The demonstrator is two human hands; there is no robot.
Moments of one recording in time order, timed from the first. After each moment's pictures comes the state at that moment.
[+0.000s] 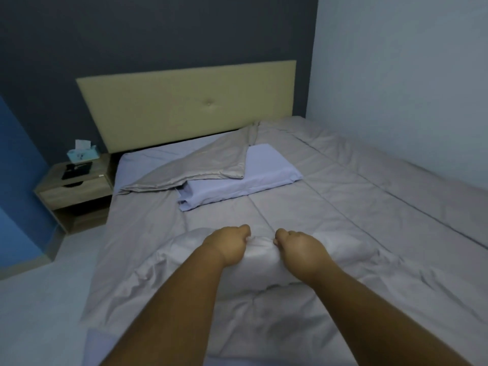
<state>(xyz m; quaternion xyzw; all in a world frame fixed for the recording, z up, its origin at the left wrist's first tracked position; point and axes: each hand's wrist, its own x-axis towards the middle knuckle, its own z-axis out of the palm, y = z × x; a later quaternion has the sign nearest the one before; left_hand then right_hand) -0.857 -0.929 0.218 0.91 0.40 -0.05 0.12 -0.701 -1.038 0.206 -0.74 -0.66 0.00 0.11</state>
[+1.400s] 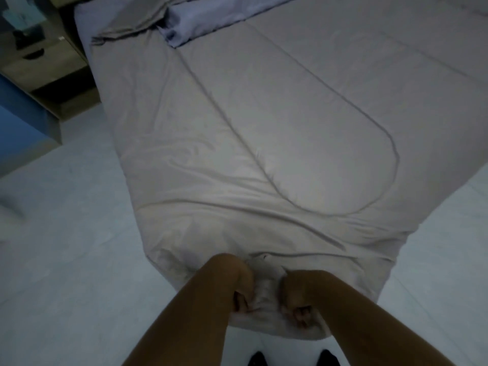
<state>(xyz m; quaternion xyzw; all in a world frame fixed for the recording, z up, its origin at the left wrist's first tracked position) -1.114 -1.261 -0.034 0.61 0.35 -0.62 0.35 -0.993 -1.363 -0.054 -0.62 -0.47 0.60 -0.21</state>
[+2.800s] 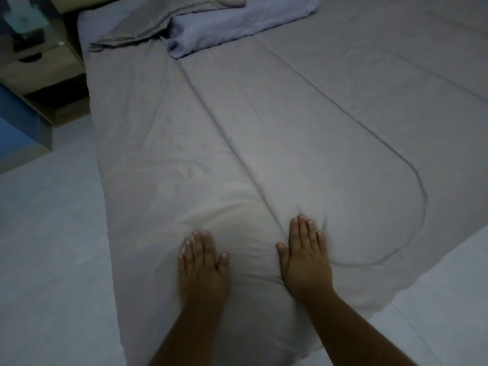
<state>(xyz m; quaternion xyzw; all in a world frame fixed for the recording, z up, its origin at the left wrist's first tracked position) -1.124 -1.199 -0.115 0.80 0.59 -0.03 0.12 -0.941 -1.275 -0.117 -0.86 -0.48 0.11 0.11</state>
